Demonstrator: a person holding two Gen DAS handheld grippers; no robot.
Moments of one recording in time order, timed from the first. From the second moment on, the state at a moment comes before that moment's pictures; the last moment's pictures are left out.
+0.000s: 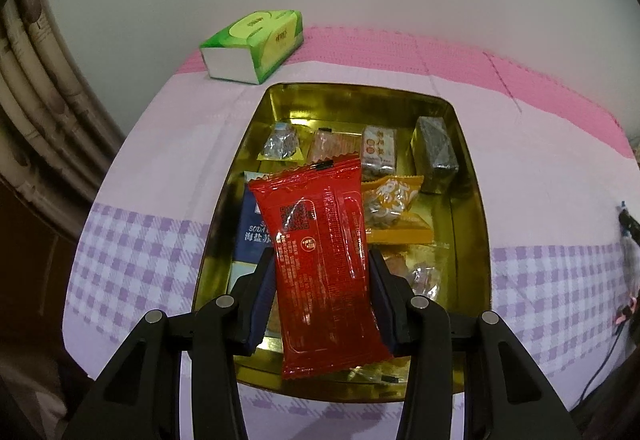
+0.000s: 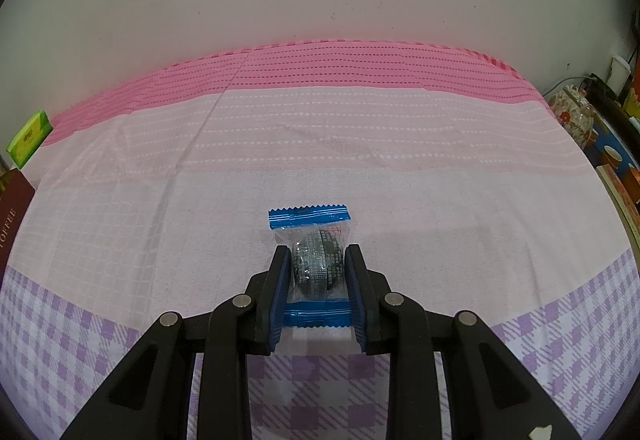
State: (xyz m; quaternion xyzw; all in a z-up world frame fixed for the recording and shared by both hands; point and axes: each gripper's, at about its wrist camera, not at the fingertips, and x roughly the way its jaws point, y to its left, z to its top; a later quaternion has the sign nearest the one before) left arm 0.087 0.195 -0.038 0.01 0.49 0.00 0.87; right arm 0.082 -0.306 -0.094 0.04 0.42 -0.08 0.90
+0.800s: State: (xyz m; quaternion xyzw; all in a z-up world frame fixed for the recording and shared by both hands) left arm 0.089 0.189 -0.047 0.03 0.50 0.01 0.86; right arm 0.081 -0.306 -0.094 0.04 0.42 -0.08 0.90
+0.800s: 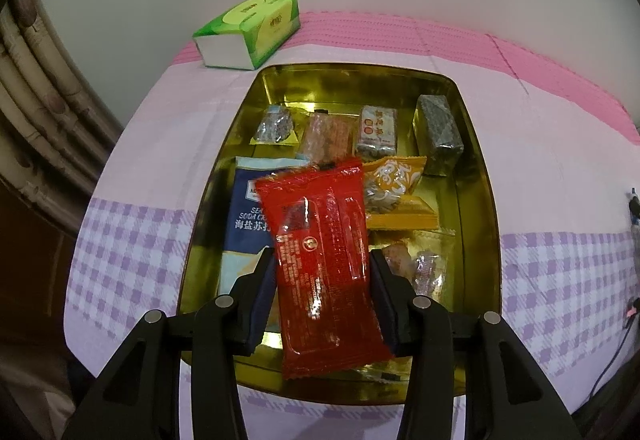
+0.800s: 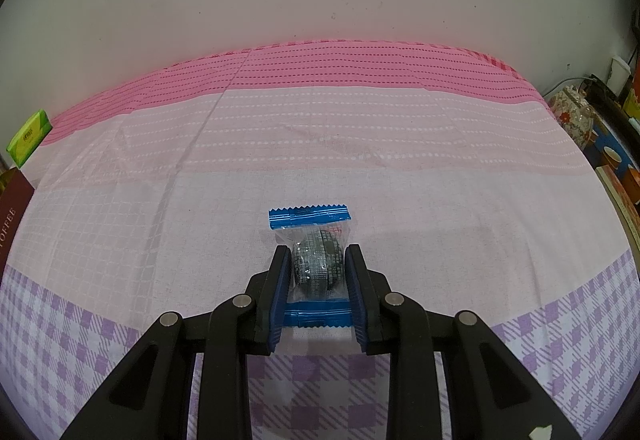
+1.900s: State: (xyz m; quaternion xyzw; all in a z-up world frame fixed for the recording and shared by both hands) left arm 0.068 0.180 -0.013 0.03 0.46 0.01 0.89; right arm 0.055 -0.206 -0.065 0.05 0.42 0.01 0.91
